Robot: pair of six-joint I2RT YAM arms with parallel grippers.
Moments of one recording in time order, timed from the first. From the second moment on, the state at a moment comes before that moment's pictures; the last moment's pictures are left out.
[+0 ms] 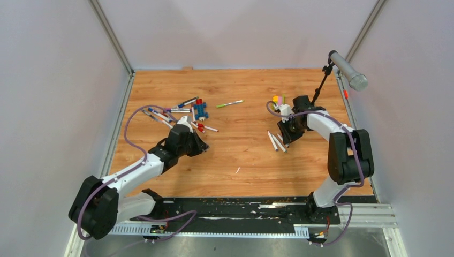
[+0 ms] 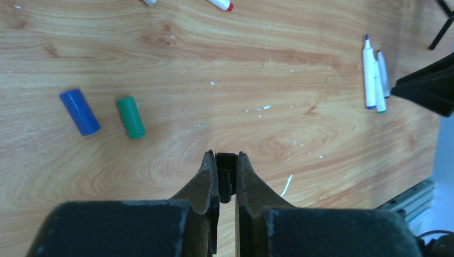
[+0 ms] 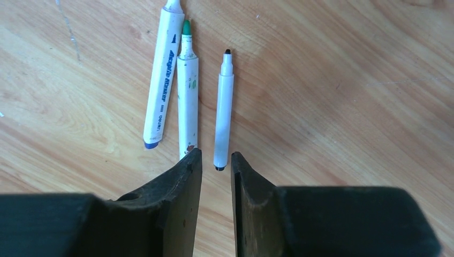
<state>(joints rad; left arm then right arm) -0.53 1.11 0.49 -0.02 0.05 -0.79 0.14 1.69 1.05 -0.65 -0.27 -0.43</state>
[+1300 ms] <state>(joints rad) -0.60 1.59 0.88 -0.41 -0.17 -0.51 0.12 1.59 1.05 -0.66 -0.38 -0.46</state>
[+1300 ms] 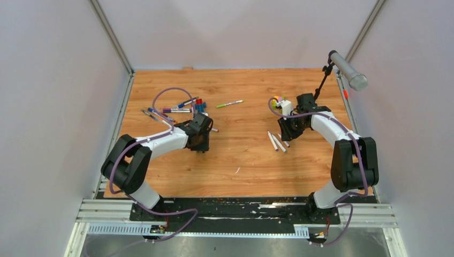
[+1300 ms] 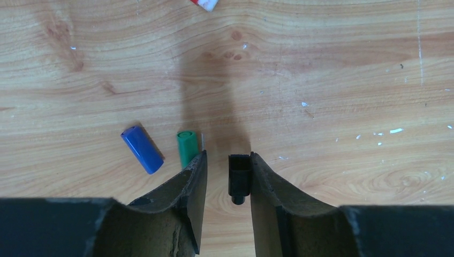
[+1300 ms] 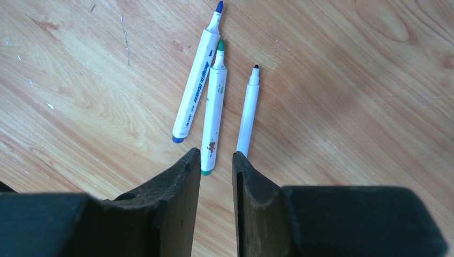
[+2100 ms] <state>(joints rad) -0.60 1.56 0.90 -0.42 -0.16 -0.50 0.12 1.59 1.05 -0.66 -0.40 -0.46</state>
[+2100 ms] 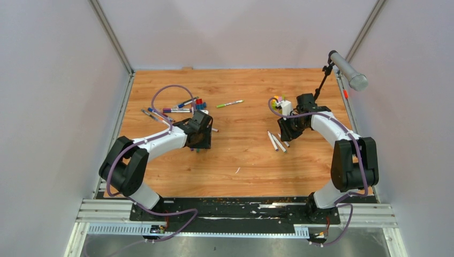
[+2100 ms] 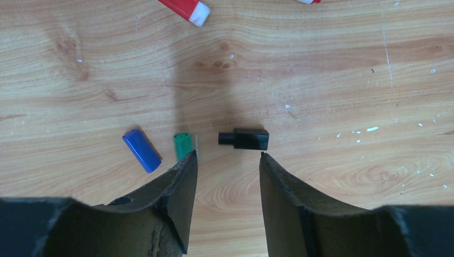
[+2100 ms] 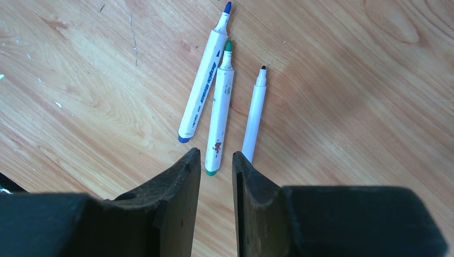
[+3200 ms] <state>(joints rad) -0.43 1.71 1.16 -0.44 -0.28 -0.76 0.12 1.59 1.05 -0.67 -0.43 -0.47</state>
